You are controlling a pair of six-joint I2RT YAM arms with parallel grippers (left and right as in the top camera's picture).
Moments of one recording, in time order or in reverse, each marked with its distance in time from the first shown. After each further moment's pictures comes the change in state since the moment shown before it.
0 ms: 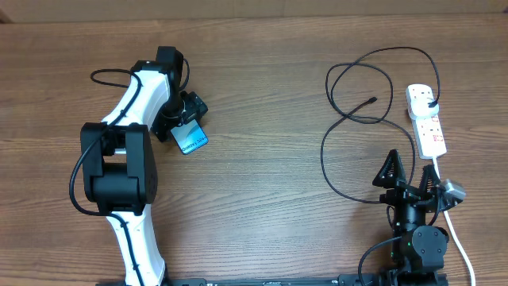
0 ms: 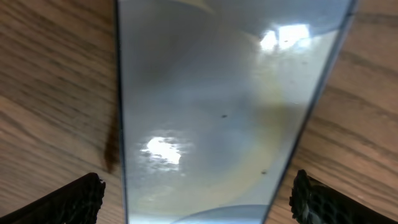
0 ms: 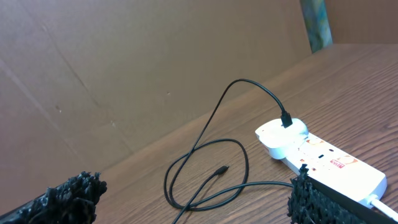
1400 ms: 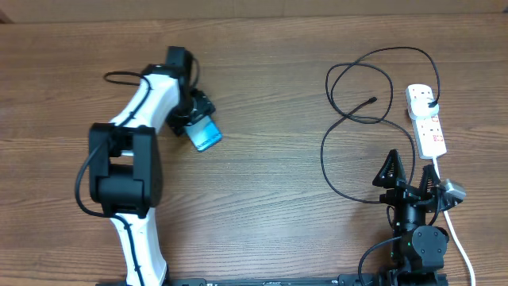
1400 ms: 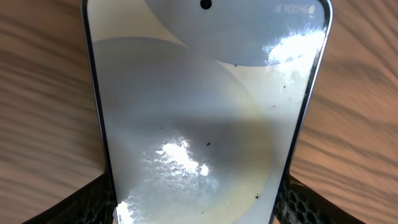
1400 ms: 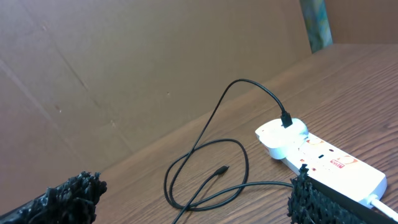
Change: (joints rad) left arm -0.063 -0.011 -0.042 0.136 0.077 -0.004; right arm 0.000 0.000 0.000 0.000 0.000 0.000
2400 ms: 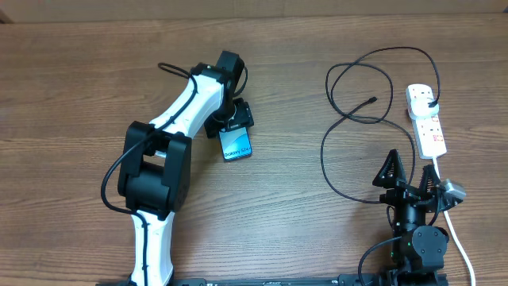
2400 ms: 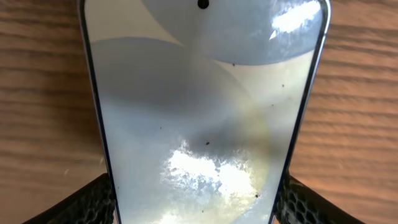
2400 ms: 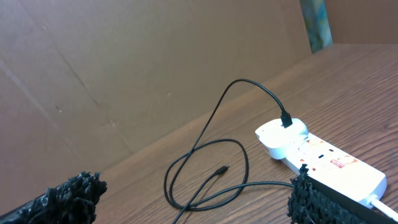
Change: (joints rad) left arm -0.212 0.036 0.104 -0.138 0.022 0.135; right arm 0.000 0.000 0.000 0.000 0.000 0.000
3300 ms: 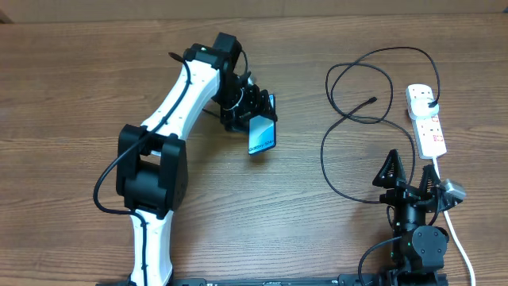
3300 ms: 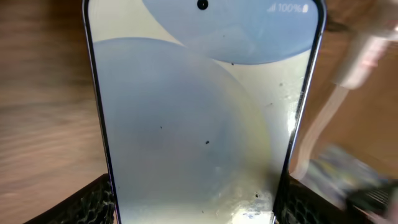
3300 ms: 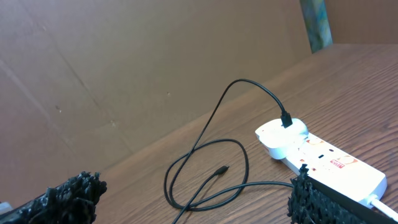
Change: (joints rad) left arm 0.033 0.006 0.180 -0.183 0.570 0.182; right arm 0.000 0.000 0.000 0.000 0.000 0.000
